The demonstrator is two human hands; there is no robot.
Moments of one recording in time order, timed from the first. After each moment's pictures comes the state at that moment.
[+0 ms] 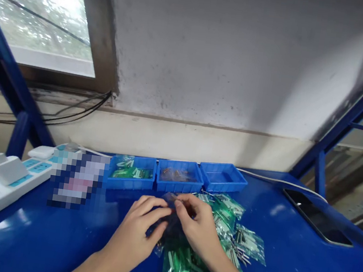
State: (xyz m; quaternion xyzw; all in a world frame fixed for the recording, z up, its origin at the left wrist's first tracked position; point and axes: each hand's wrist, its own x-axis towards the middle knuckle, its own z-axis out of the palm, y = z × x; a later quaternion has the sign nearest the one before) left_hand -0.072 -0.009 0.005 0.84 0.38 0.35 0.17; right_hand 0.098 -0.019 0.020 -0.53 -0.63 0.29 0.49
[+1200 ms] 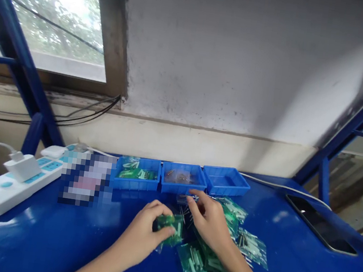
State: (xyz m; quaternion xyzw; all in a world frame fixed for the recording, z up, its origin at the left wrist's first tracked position) left_hand -0.066 -0.012 0.018 0.72 0.47 0.30 0.41; right_hand 0.123 -0.007 0.013 -0.60 -0.70 0.11 0.37
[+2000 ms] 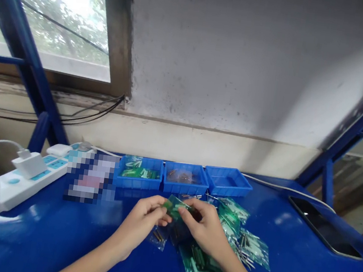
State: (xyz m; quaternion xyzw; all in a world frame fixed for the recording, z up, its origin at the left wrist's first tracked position) left_hand -0.070 -0.004 0.016 0.55 0.42 0.38 0.62; right_hand 0.105 -0.016 0.016 -0.51 -0.71 0.27 0.40
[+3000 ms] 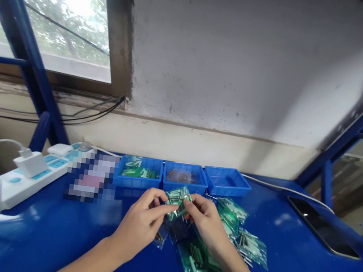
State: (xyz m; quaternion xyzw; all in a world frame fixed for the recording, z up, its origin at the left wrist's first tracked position) left_hand -0.080 -0.003 0.002 0.83 0.34 0.42 0.15; right_hand 0.109 -0.011 0.015 -0.50 -0.61 0.42 0.45
